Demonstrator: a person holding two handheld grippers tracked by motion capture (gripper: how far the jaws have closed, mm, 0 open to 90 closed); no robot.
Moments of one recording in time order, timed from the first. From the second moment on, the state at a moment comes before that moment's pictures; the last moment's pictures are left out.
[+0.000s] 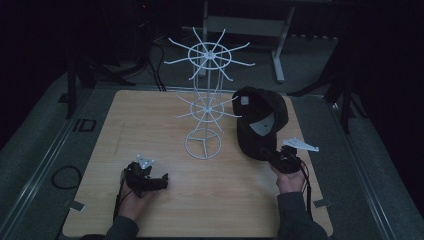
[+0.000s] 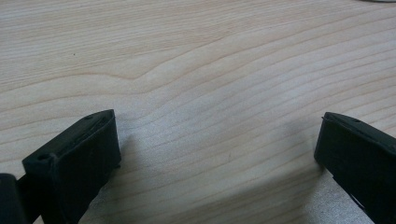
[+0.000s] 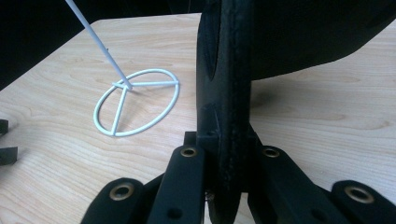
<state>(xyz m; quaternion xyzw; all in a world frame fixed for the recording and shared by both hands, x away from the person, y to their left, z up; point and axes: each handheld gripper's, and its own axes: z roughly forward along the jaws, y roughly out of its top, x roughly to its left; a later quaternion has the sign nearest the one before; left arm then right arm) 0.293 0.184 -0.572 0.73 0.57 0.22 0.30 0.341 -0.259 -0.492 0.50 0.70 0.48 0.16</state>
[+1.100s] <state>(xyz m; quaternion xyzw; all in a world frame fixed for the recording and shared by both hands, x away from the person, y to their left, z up) 0.293 0.184 -0.572 0.73 0.57 0.22 0.30 0.344 -0.258 -0.470 0.48 0.70 0.49 0.19</state>
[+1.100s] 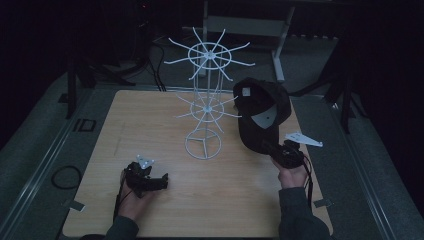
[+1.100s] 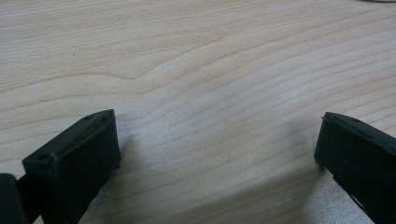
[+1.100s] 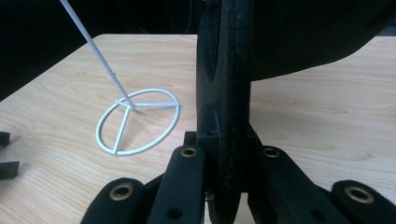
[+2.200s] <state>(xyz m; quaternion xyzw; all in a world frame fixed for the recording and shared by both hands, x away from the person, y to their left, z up) 0.293 0.184 -0.572 0.73 0.57 0.22 0.30 0.343 -0.256 -0.449 0.46 0.70 0.50 0.21</state>
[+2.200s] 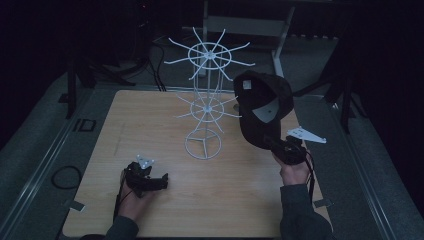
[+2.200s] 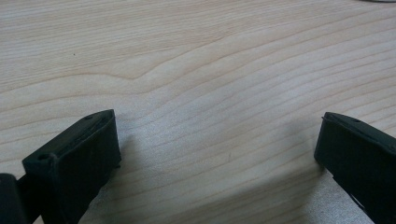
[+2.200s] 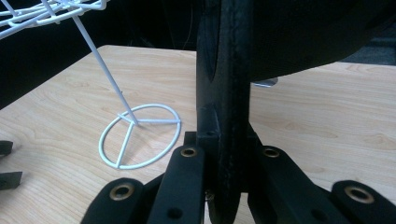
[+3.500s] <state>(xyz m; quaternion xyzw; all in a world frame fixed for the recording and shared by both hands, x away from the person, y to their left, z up) 0.293 0.184 -0.572 0.73 0.57 0.22 0.30 0.339 -0.250 -0.430 0.45 0.69 0.52 0.23</state>
